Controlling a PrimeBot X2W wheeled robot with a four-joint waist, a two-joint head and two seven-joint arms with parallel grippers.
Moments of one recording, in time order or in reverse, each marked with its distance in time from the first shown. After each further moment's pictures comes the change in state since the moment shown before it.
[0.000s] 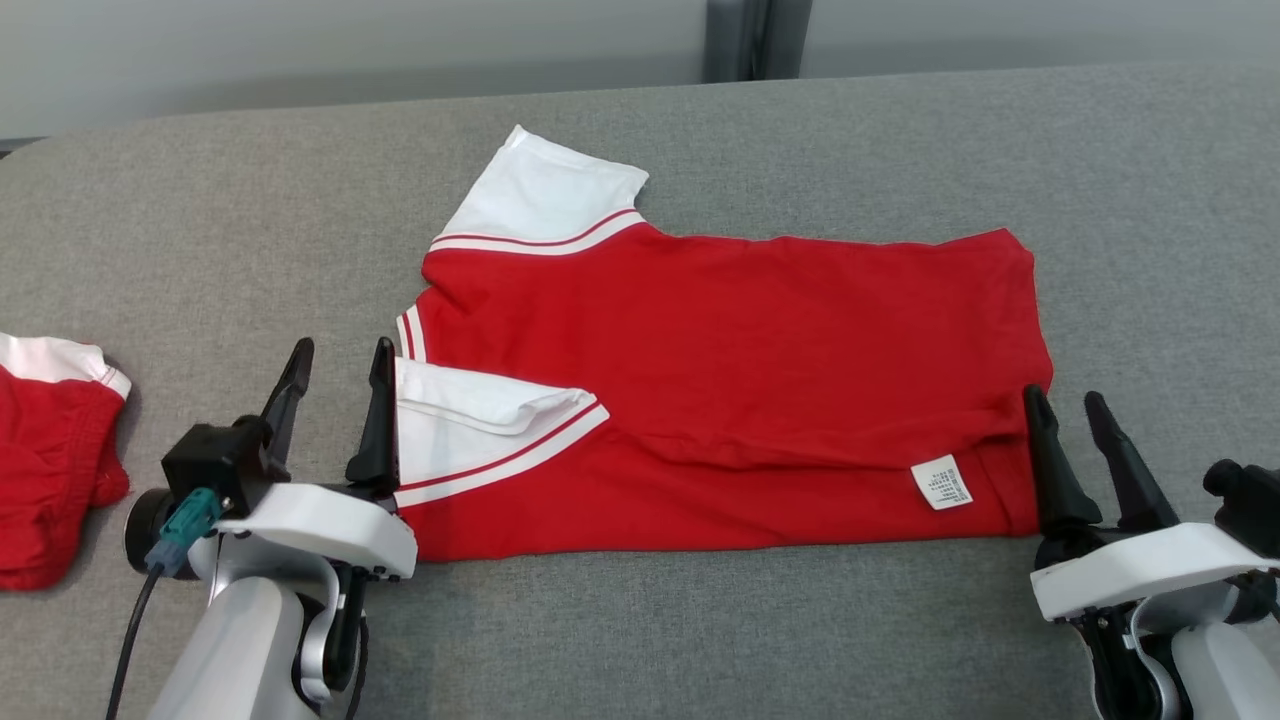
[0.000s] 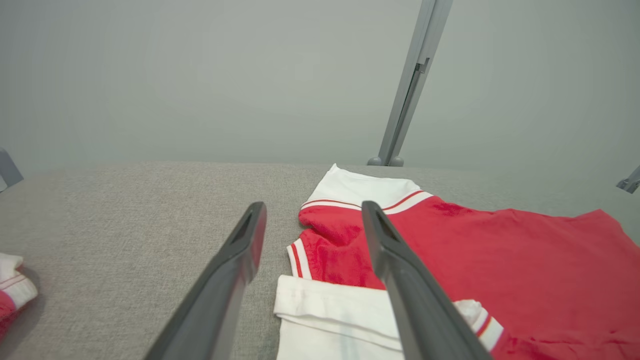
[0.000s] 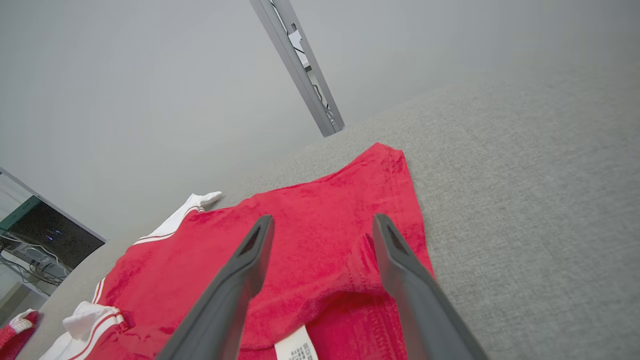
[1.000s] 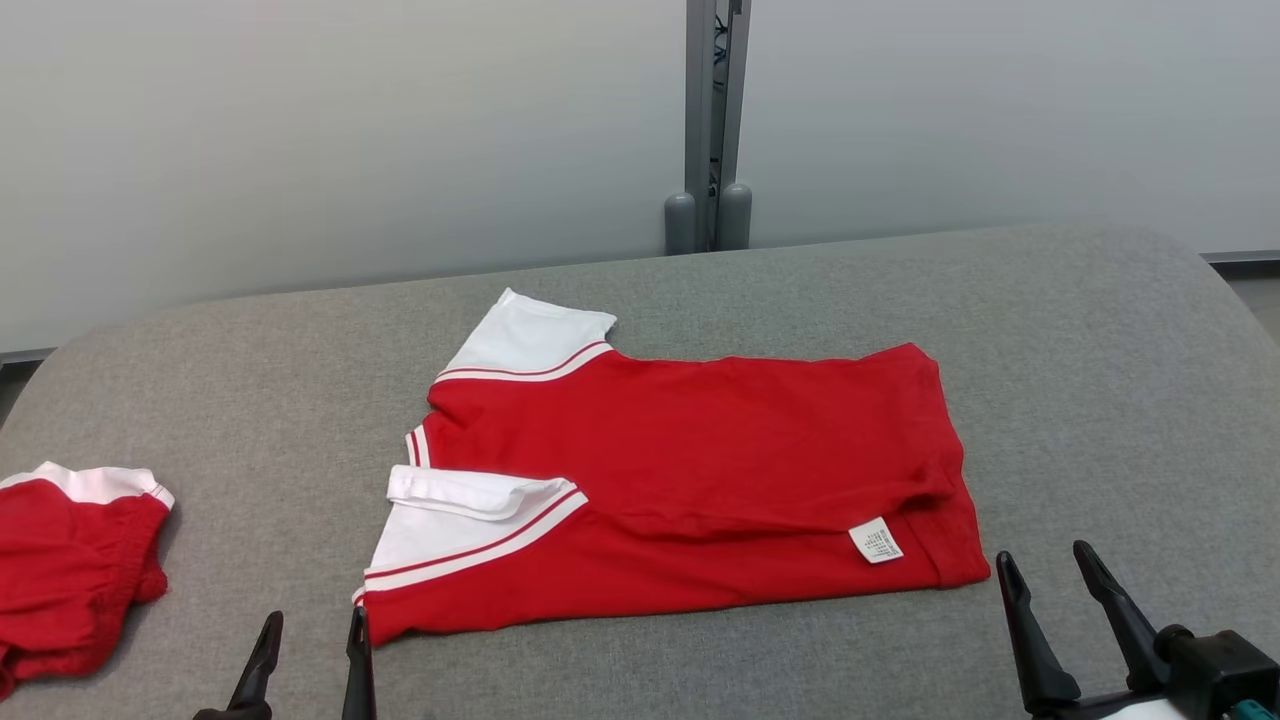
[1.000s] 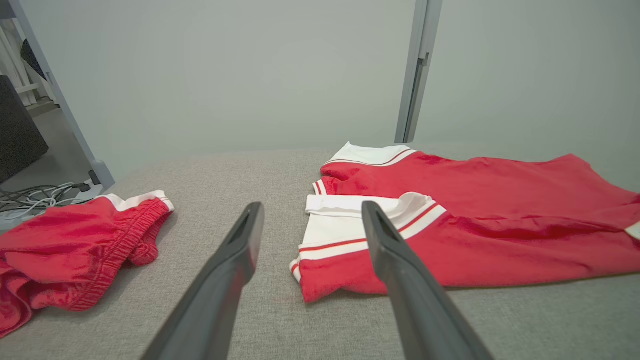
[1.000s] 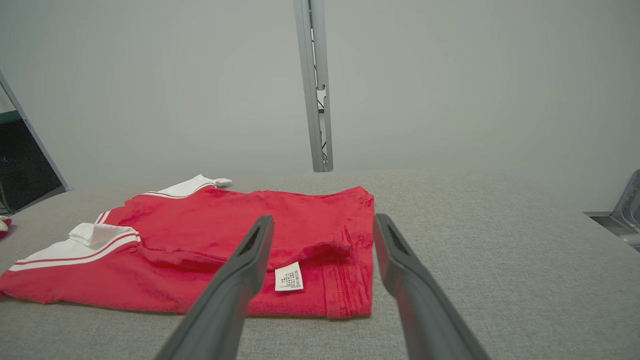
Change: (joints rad) left arm 0.556 0.028 0.044 -0.330 0.145 0.184 0.005; right arm 0.327 0.023 -0.026 -0.194 -0.429 0.000 -0.069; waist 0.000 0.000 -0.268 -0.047
